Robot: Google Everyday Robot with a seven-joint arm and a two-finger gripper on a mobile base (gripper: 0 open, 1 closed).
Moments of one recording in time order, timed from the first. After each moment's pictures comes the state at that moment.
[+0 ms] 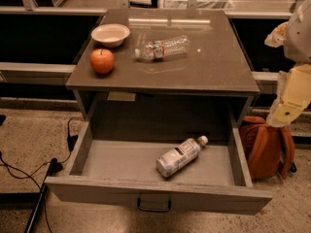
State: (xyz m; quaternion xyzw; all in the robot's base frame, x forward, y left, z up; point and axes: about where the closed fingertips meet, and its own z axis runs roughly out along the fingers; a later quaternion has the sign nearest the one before) arm 0.438 -0.217 0.976 -0.60 0.78 -0.03 0.16
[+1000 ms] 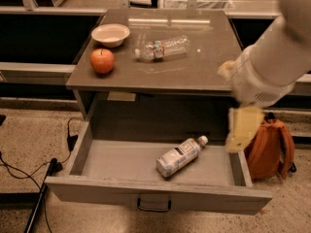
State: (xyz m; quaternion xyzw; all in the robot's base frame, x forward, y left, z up) arm 0.447 -0.158 0.900 -0.67 0.72 -0.03 0.17
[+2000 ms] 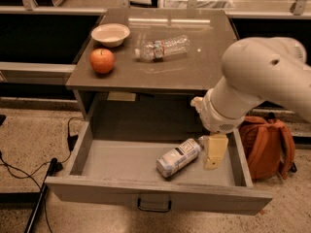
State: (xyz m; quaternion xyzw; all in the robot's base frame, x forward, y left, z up) arm 0.468 -0.127 0.781 -0.72 0.68 0.01 0.15
